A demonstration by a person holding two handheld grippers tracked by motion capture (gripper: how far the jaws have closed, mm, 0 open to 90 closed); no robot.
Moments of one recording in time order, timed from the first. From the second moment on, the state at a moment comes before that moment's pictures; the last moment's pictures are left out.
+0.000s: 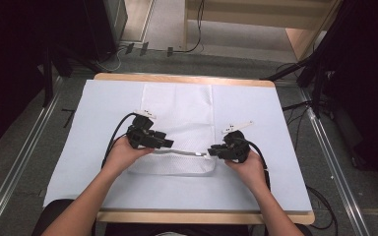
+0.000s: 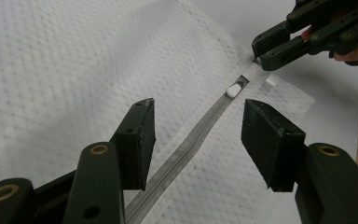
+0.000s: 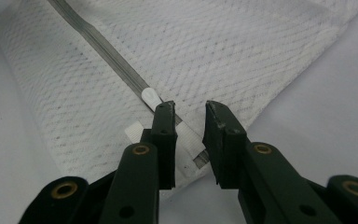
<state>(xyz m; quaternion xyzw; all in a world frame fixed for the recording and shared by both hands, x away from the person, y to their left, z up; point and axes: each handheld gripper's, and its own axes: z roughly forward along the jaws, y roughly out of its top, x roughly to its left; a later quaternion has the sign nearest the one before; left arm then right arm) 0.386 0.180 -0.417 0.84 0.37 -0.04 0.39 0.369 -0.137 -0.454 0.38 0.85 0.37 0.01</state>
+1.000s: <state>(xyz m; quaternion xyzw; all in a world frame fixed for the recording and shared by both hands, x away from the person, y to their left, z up) 0.390 0.103 -0.441 0.87 0.31 -0.06 0.37 0.368 -0.131 -0.467 0.37 0.86 0.35 0.02</state>
